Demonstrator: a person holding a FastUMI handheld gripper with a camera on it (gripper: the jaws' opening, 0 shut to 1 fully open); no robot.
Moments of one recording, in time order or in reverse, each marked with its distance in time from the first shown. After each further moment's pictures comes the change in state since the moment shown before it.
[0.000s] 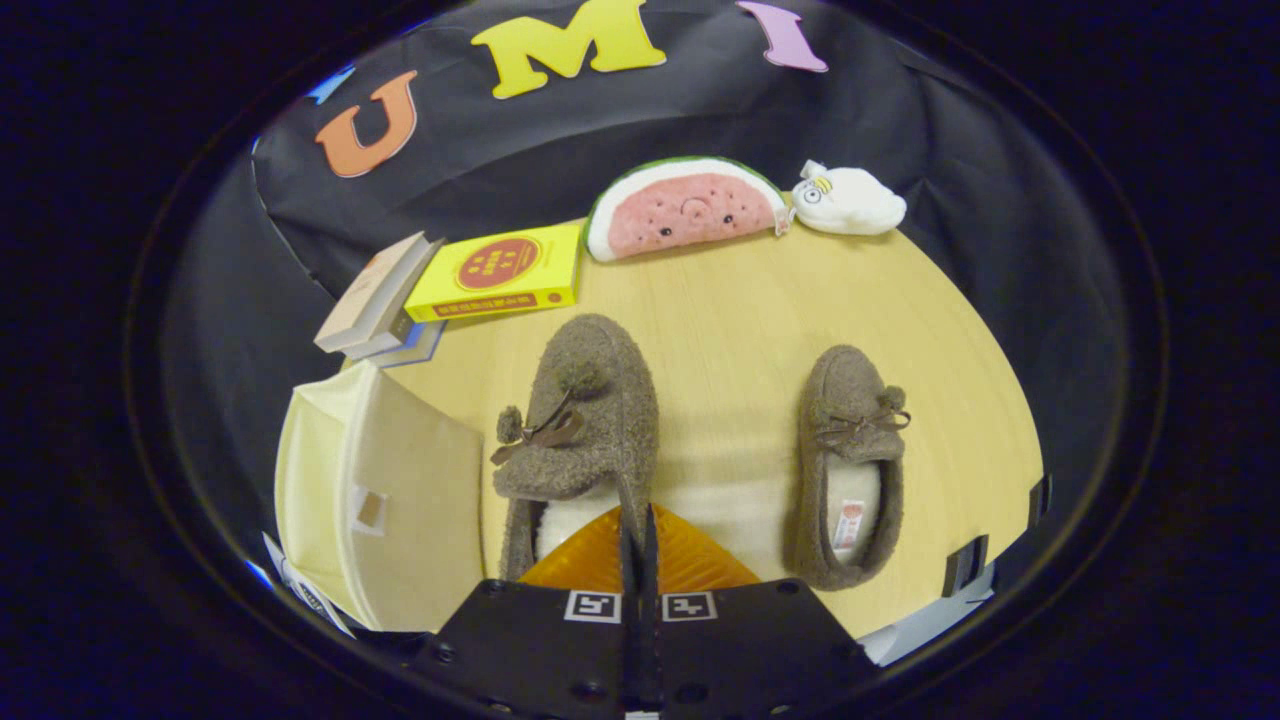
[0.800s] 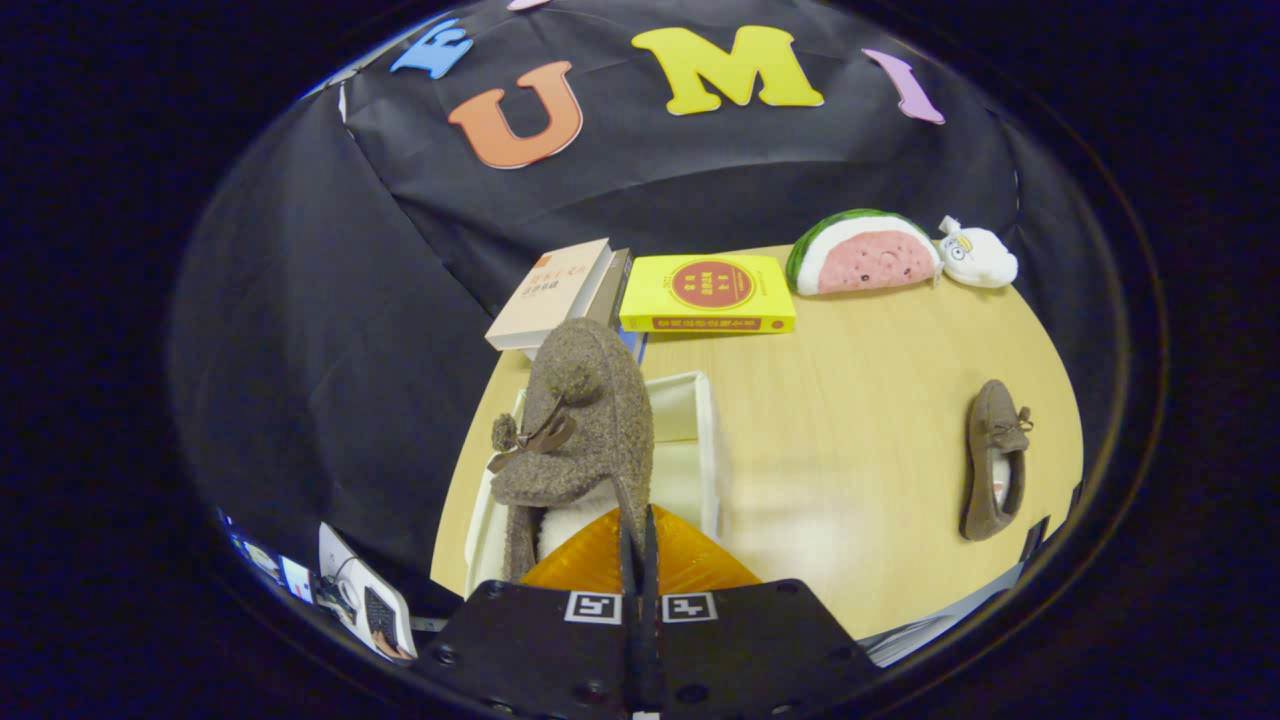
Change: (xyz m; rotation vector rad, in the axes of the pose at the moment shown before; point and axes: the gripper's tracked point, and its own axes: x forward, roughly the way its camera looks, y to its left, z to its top) arm -0.034 0.234 -0.028 -0.102 -0.019 0.202
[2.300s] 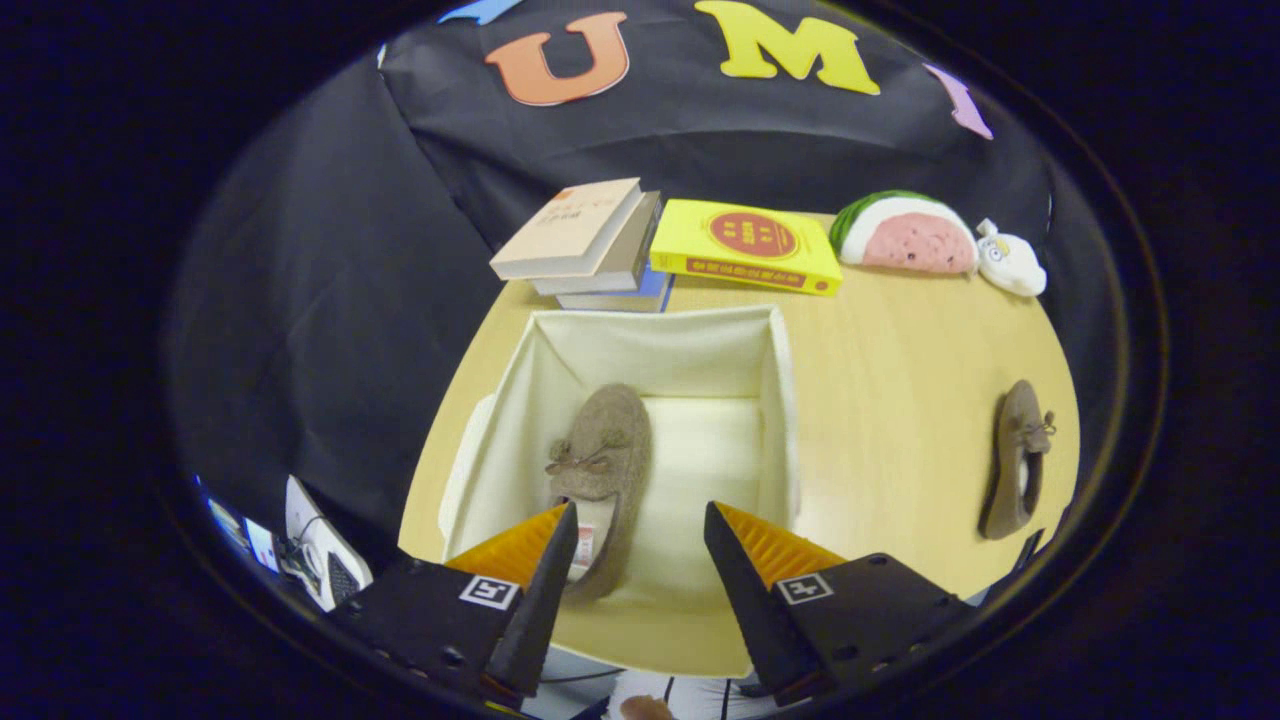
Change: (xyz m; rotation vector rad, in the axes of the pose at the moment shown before) arm 0.013 0.010 -0.024 -0.122 0.080 -0.048
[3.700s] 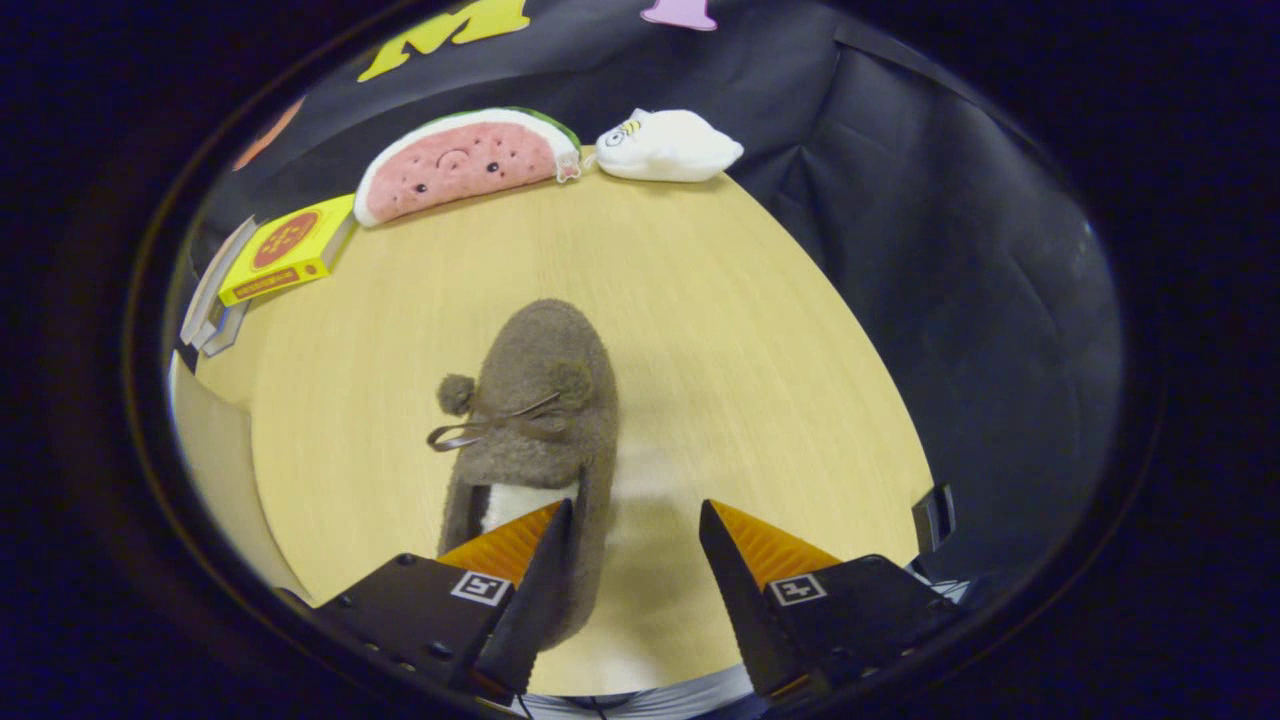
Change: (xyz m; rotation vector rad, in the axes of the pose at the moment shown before) arm 0.011 -0.481 -0.073 0.311 0.118 -0.529
